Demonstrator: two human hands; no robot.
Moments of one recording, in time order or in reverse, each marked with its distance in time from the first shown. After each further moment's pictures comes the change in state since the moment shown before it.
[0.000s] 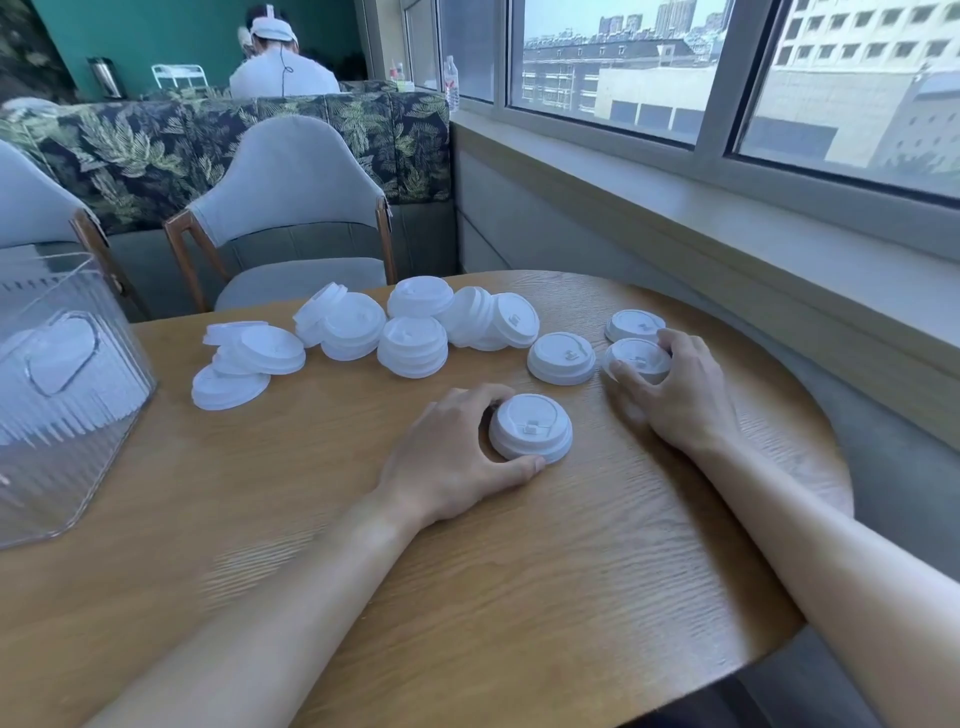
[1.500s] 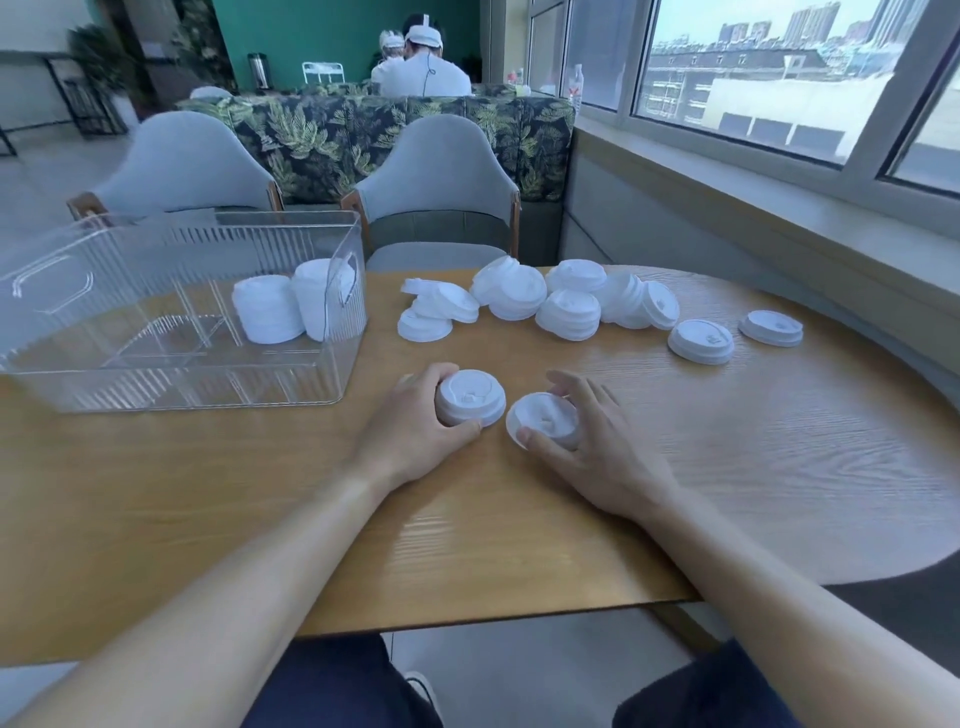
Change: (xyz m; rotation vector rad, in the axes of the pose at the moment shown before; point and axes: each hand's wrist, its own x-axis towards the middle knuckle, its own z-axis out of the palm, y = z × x) left_hand -0.141 -0.109 -0.112 0.001 0.274 -0.246; right_hand -0.176 -0.165 0.071 0.116 -0.400 -0.511
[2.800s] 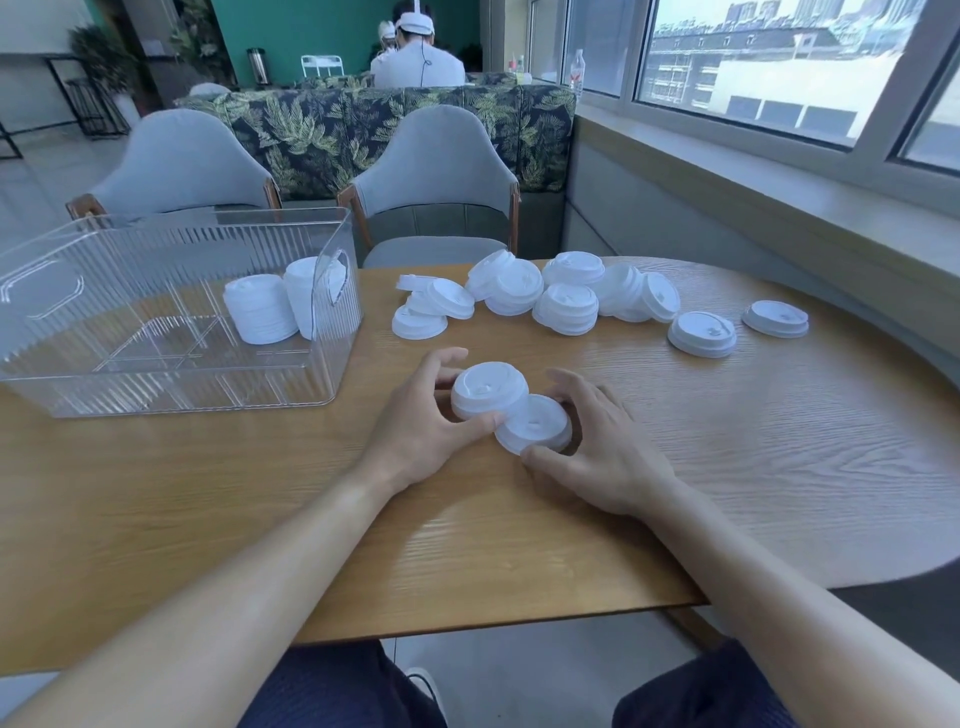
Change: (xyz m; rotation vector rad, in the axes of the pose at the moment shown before) left_hand -0.002 0.015 0.010 -0.295 -0.012 0.030; right_hand -0.002 0.001 -0.008 0.042 -0.102 0.030
